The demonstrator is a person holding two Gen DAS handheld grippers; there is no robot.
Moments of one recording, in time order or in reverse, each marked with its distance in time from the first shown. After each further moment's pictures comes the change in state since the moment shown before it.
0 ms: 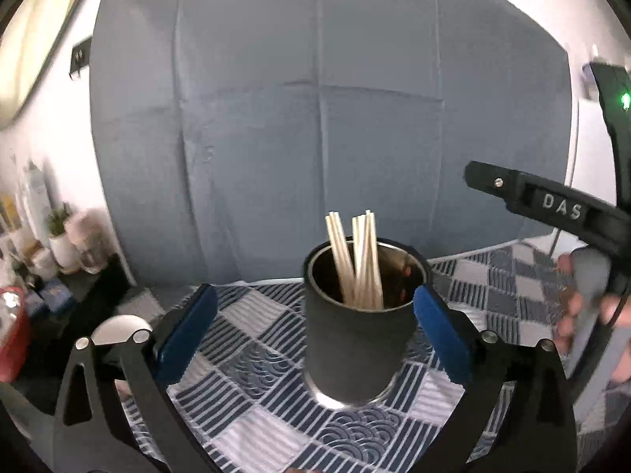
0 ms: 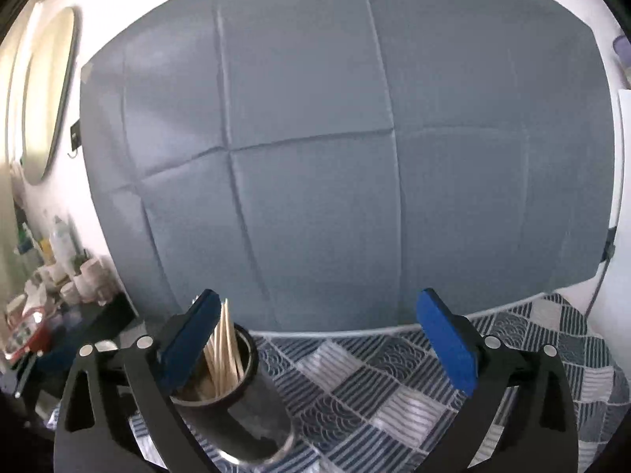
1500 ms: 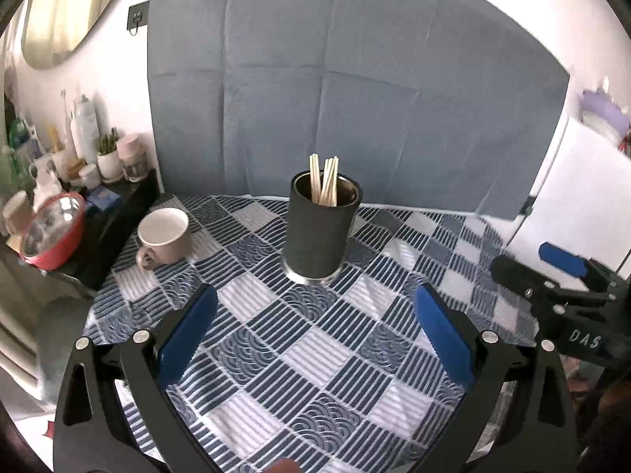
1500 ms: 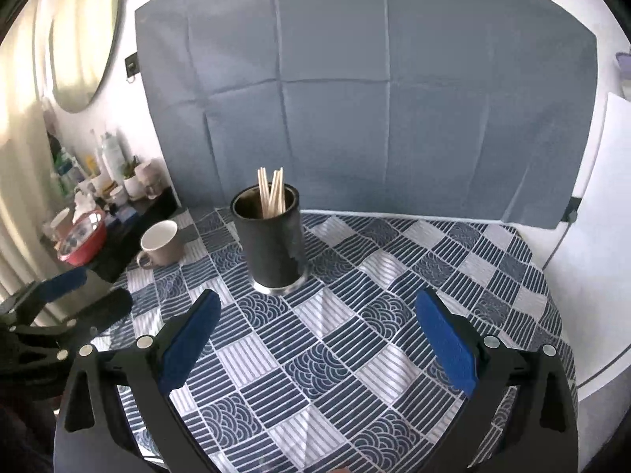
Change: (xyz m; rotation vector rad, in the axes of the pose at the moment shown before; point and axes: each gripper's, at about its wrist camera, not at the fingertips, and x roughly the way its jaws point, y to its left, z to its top) left arm -0.160 -0.022 0.000 -0.159 0.243 -0.007; right arm -0.183 0.012 -0.023 -0.093 0.321 0.021
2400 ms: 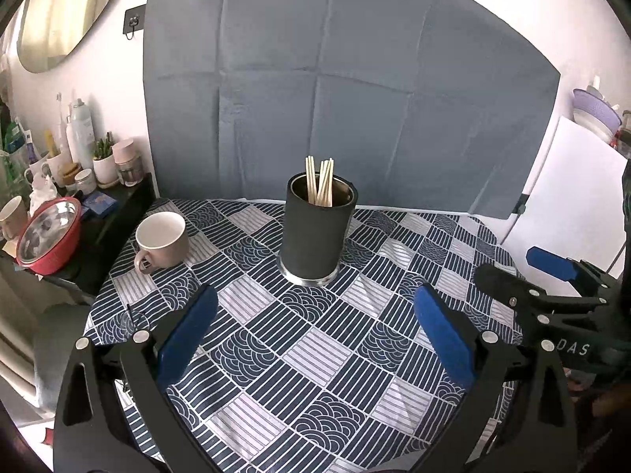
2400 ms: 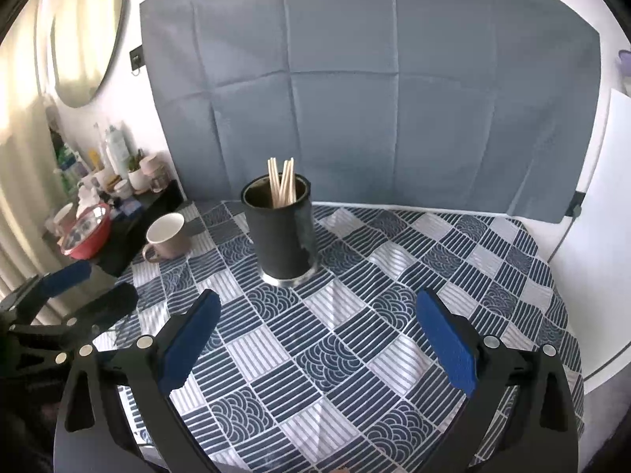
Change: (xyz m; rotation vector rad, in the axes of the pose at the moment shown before) left arm -0.005 0.009 -0.006 0.002 -0.019 -0.050; right arm 0.002 0.012 -0.007 -0.009 0.016 0.012
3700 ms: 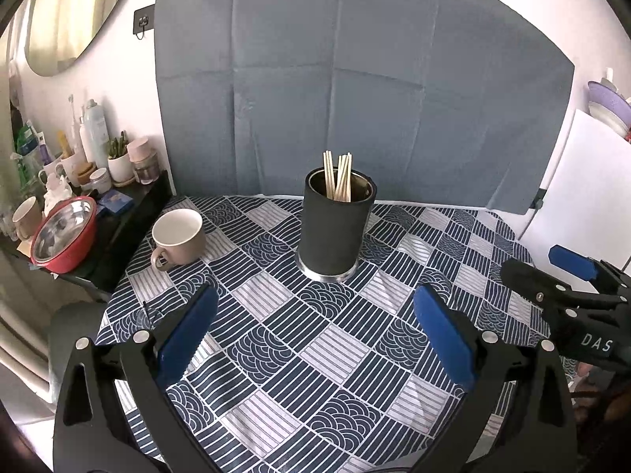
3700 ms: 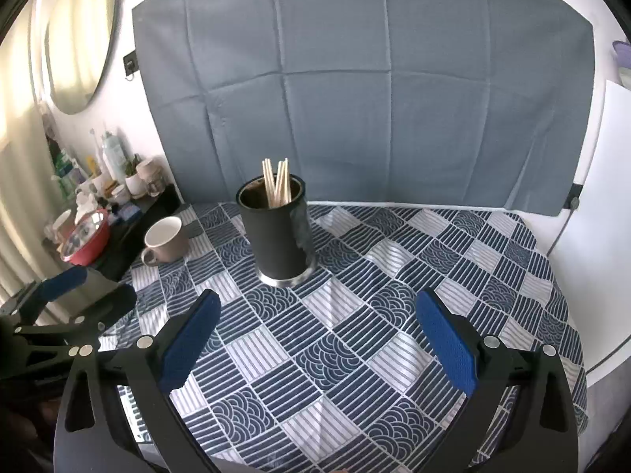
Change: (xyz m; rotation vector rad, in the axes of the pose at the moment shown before) left arm 0.004 -0.001 -0.001 0.004 0.022 0.075; right arm 0.000 -0.005 -0.001 0.031 0.003 -0.003
